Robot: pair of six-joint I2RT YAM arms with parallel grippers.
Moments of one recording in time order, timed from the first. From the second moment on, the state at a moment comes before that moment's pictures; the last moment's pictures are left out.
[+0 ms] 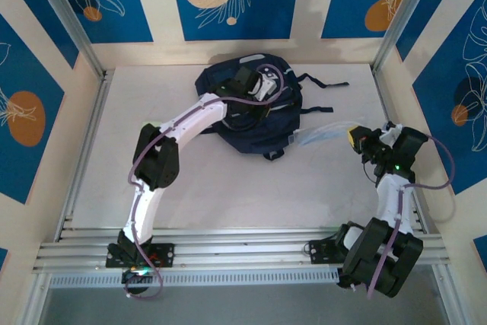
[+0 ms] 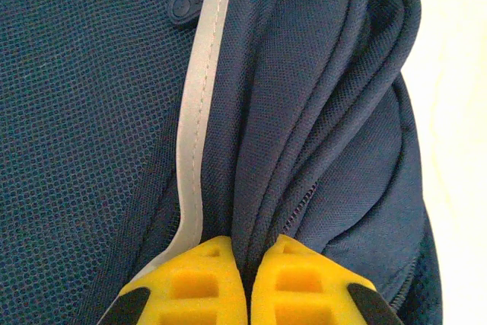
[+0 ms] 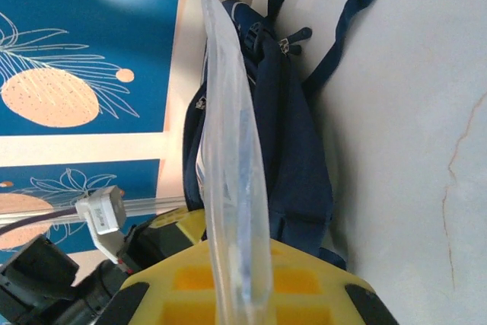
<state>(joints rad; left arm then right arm) -0.66 2.18 2.00 -0.66 0.21 -0.08 -0.51 1.04 0.59 -0.11 -0.89 0.96</state>
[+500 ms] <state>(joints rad) -0.63 2.18 2.06 -0.69 0.36 -0.17 -0.37 1.11 0.62 -0.03 -0.81 1.00</state>
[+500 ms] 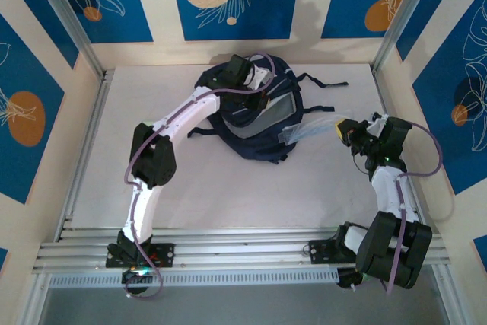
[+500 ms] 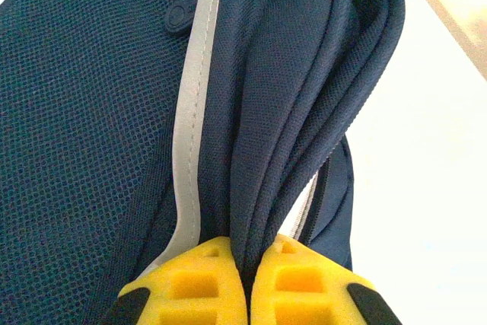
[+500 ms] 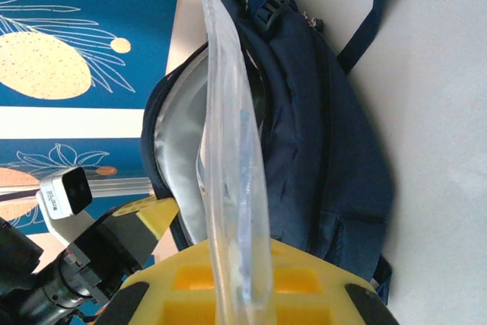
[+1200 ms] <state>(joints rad) -0.63 2.09 1.95 -0.55 0.48 -0.42 -0.07 1.49 0.70 0.40 -0.62 1.15</state>
